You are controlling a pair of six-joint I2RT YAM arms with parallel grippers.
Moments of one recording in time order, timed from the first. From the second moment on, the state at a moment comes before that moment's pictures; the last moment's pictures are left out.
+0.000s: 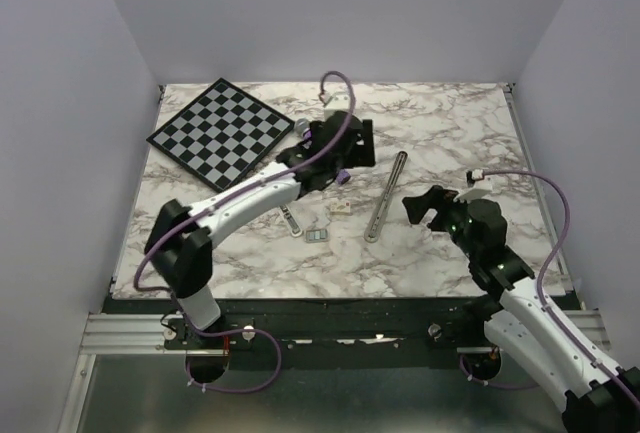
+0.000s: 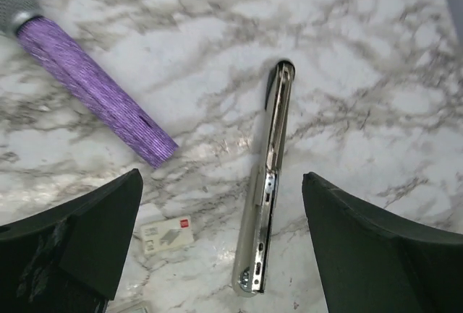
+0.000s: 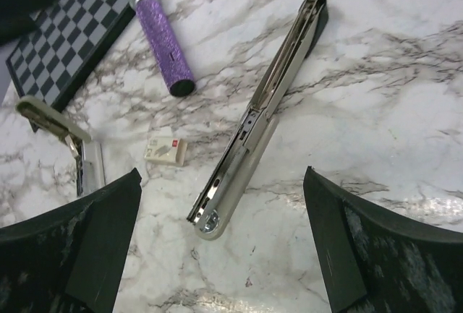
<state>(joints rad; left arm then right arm) -0.87 1.79 1.47 -0.30 -0.35 -0.58 0.39 0.60 0.37 -0.04 0.11 0.52</state>
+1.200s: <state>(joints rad) -0.56 0.95 0.82 0.22 -0.77 -0.03 0.63 1.65 1.00 -0.55 0.28 0.55</state>
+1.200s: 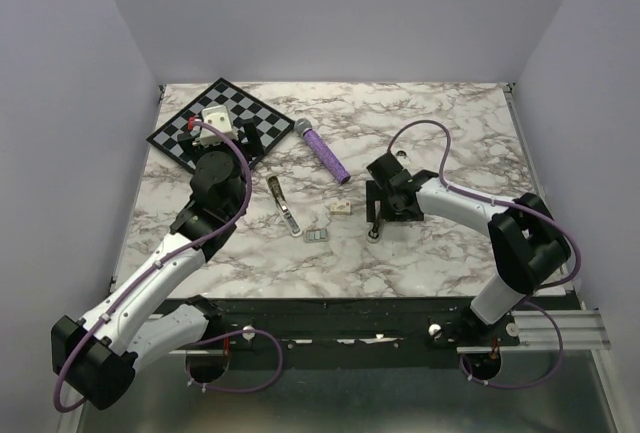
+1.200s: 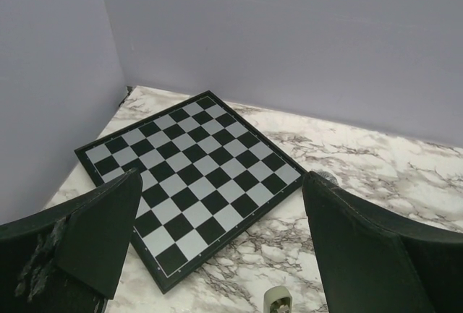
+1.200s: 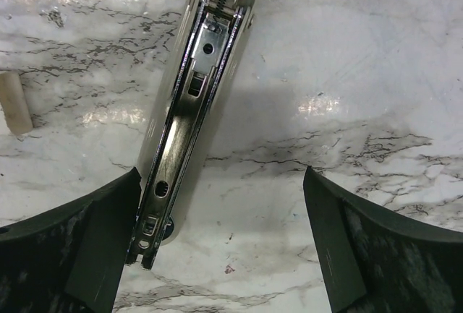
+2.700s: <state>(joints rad) -0.56 0.89 0.73 0.40 -0.83 0.05 0.88 1.81 1.36 -0.60 0.01 0.44</state>
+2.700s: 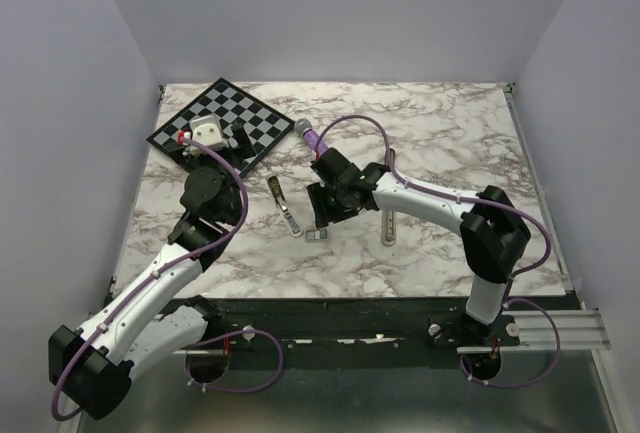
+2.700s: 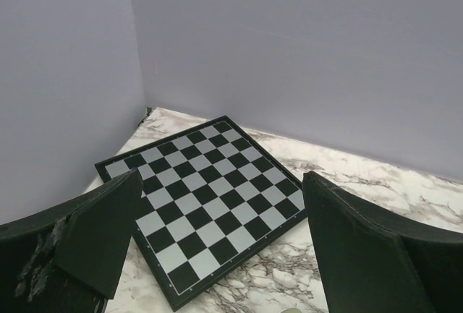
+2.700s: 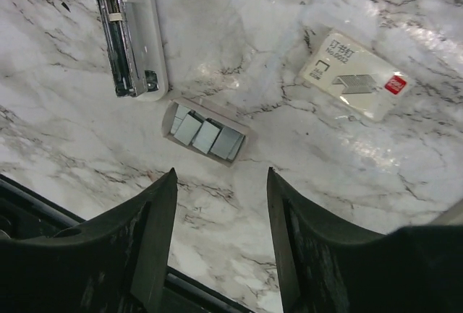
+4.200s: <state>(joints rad) -0.56 0.88 0.72 0.41 -0.83 0.06 0.90 1.96 1.37 -0.59 0.09 0.55</state>
